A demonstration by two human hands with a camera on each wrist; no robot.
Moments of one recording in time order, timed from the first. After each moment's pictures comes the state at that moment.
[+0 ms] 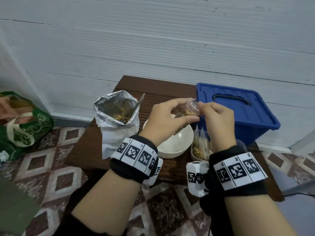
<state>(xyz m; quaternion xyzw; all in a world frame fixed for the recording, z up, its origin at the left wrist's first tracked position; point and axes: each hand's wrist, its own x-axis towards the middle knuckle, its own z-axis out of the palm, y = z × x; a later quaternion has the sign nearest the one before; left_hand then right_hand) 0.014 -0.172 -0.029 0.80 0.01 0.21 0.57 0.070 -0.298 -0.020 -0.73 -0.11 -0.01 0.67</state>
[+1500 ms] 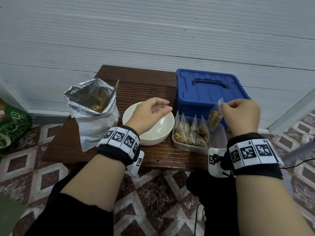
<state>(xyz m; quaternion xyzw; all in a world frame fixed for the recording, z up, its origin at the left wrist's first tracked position) 0.040 -0.170 -0.080 0.82 0.06 0.11 0.56 0.103 -0.396 -0.027 -0.92 0.00 -0.13 0.37</state>
